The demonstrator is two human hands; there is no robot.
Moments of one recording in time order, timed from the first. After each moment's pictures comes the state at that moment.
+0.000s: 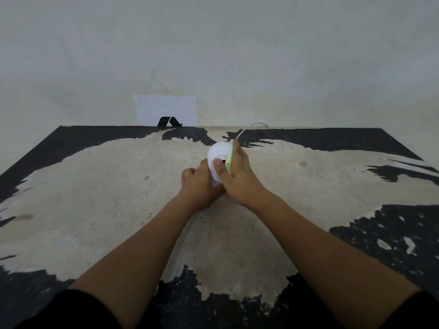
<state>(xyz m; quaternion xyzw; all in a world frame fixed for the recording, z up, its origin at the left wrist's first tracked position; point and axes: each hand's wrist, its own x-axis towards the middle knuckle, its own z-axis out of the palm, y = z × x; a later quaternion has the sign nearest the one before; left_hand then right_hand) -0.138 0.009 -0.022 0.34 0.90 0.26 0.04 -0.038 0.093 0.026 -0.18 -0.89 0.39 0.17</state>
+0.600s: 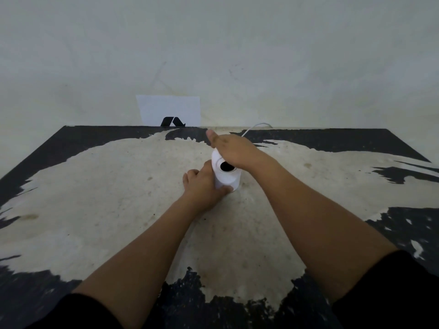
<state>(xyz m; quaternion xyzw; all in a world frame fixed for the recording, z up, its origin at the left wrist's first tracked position) -0.127 0.002 -0.012 0.31 0.90 0.30 0.05 -0.081 0.106 0.089 -0.18 -0.94 0.28 0.04</state>
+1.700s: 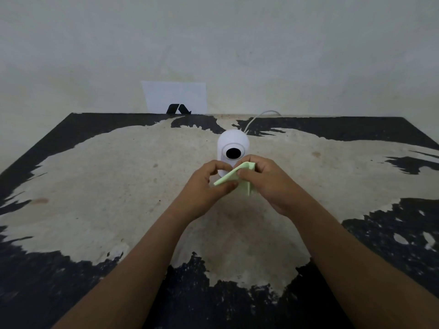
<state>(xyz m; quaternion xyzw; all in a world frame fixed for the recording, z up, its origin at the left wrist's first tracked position) -0.078 -0.047 0.018 0.35 0.76 0.53 0.16 0.012 0.093 0.042 -0.13 -0.78 0.61 0.12</state>
